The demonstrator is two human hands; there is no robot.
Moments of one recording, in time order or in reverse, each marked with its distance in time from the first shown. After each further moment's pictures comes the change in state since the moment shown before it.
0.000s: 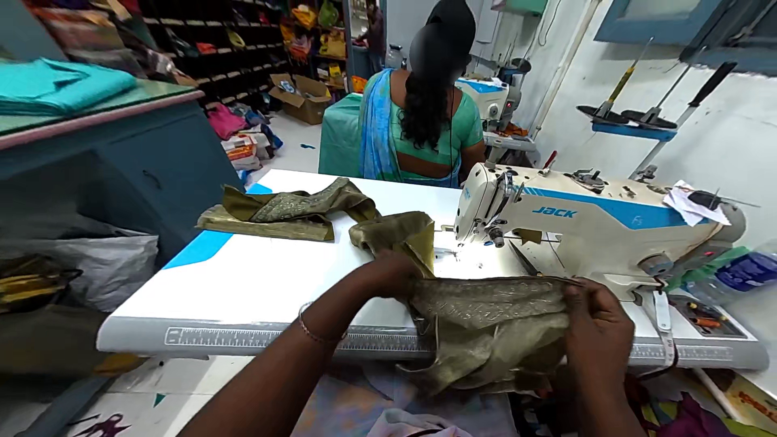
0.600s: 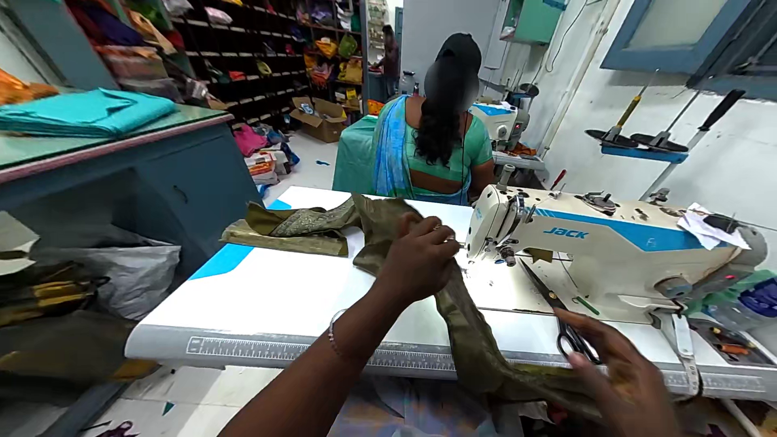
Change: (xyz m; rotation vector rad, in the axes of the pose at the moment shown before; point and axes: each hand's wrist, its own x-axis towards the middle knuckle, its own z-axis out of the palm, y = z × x) left_hand 0.003 0.023 -0.004 0.393 1.064 0.375; right_hand -0.013 -0.016 -0.036 -0.053 -0.442 -0.127
